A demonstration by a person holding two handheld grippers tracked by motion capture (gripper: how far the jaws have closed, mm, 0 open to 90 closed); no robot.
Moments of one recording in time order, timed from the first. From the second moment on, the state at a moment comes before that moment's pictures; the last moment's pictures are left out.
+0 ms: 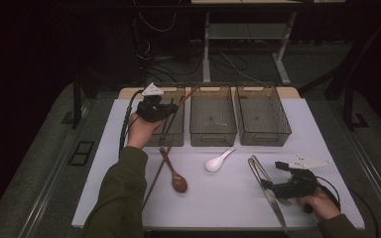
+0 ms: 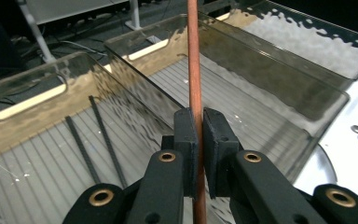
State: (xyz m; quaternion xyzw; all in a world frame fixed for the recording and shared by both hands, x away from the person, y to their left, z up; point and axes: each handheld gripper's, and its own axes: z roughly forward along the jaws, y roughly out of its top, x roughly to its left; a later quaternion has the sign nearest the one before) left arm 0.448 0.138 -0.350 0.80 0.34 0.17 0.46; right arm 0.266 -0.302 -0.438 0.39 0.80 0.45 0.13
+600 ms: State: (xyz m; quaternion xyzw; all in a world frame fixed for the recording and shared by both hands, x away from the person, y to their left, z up) left arm 0.487 0.155 -0.366 0.79 0.37 0.19 0.45; right arm 0.266 -0.304 -0.438 0.39 0.79 0.45 0.13
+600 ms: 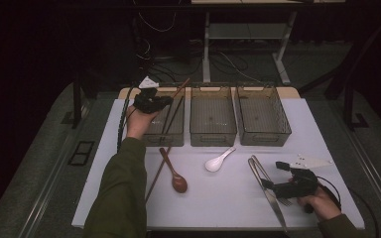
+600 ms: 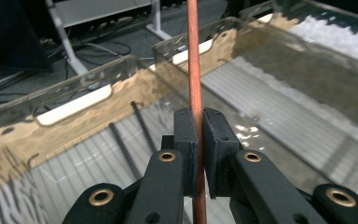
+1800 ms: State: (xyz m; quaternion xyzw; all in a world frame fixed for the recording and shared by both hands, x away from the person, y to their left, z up) left arm 0.448 0.152 -0.364 0.79 0.39 0.14 0.45; right arm 0.266 -0.303 -0.438 0.39 0.80 0.45 0.13
